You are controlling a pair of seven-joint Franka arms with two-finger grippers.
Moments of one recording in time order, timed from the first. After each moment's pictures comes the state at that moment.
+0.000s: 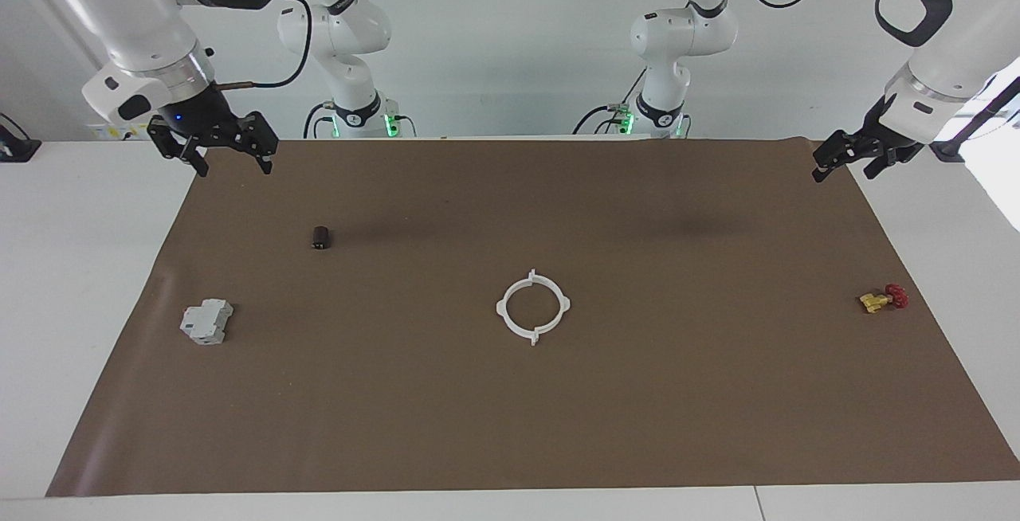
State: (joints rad) left arm 0.02 -0.03 0.11 -1.72 0.00 1.63 0.14; right arm 0.03 -0.02 -0.08 -1.62 -0.01 1.57 -0.08
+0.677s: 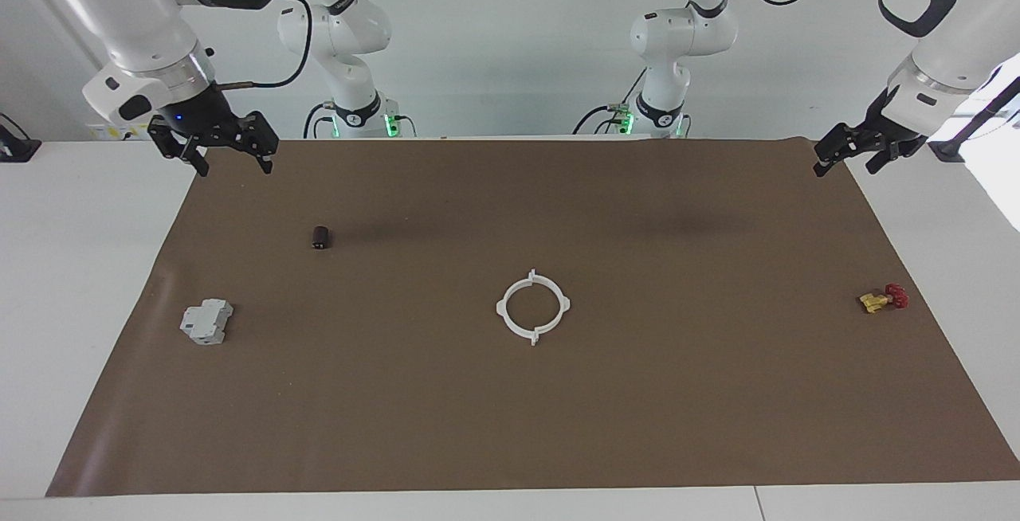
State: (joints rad) left arm 0.02 -0.03 0.10 -1.69 0.00 1.60 0.14; right arm 0.03 -0.02 -0.08 -1.62 -0.01 1.57 -0.08
